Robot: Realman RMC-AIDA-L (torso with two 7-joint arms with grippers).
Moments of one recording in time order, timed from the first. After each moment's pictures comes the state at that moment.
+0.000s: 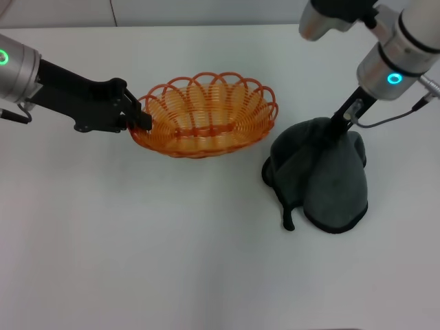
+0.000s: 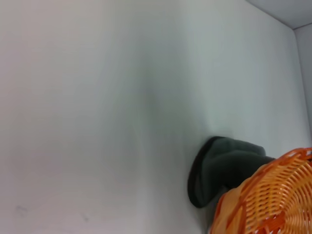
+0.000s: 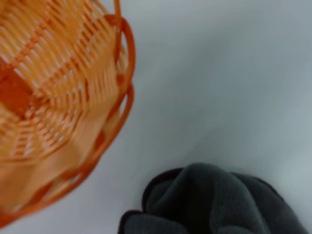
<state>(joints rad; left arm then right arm) -0.85 -1.88 0.87 0.59 2.29 1.52 -2.76 1.11 2.05 -0.94 -0.45 -2.89 -1.28 2.32</state>
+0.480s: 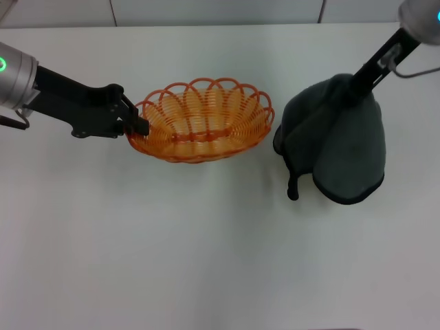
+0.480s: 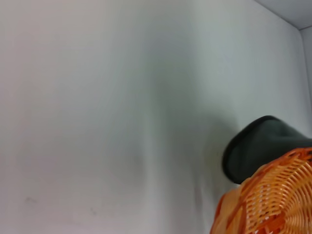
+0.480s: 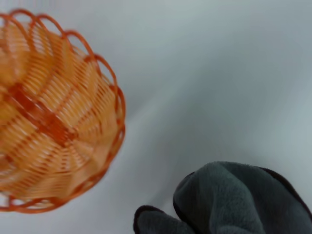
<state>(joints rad) -0.84 -1.88 0.87 0.58 2.29 1.52 -2.76 1.11 1.98 -0.84 -0.68 -2.85 -1.59 2.31</state>
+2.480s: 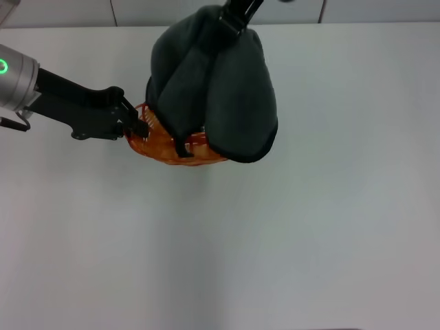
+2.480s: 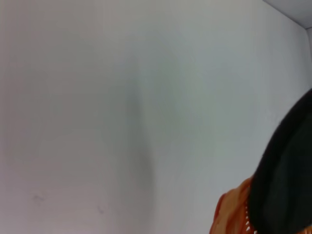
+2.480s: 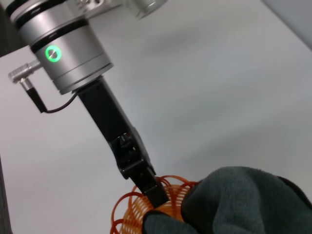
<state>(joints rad) -0.84 -1.88 0.89 0.57 2.29 1.51 -2.77 1.41 2.03 -0.84 -0.67 -2.68 -1.63 2.27</state>
